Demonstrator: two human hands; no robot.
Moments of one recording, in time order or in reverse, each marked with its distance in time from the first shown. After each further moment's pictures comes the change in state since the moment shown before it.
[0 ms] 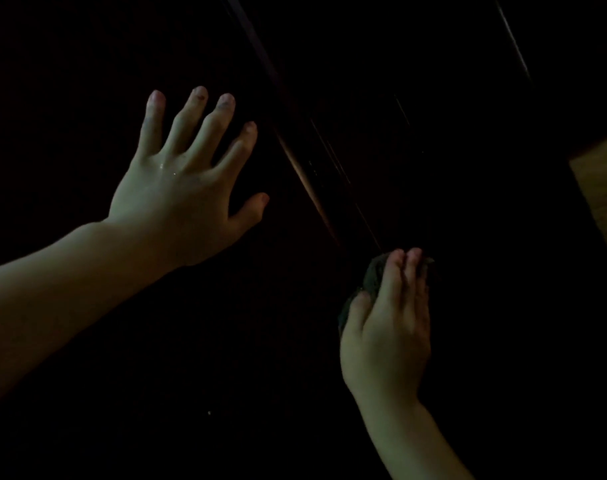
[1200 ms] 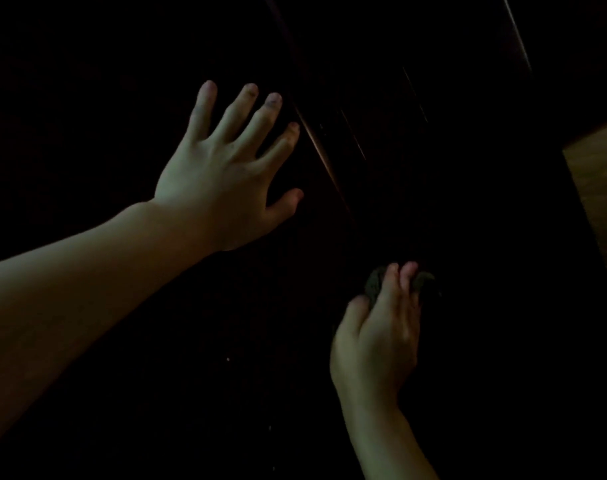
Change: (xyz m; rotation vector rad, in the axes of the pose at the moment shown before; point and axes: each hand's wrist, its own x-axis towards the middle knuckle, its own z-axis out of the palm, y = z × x) left_hand -0.016 0.025 0.003 0.027 -0.028 0.098; right_hand -0.046 -0.007 0.008 0.067 0.105 0.124
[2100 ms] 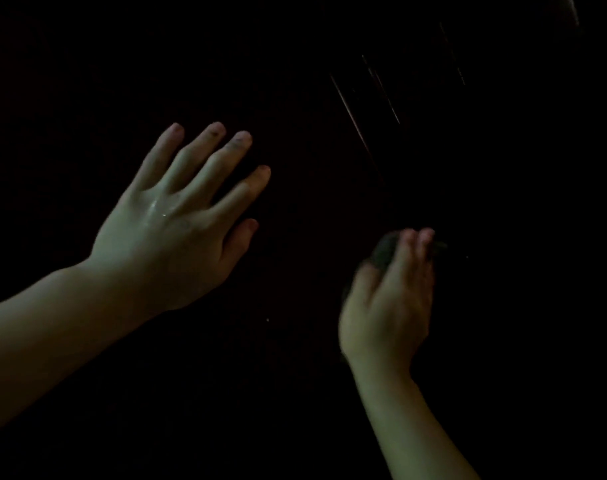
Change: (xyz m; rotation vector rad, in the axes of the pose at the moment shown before) left_hand -0.101 -0.021 -0.003 -0.129 0.071 0.046; right_hand -0.018 -0.013 0.005 0.063 -0.026 -0.028
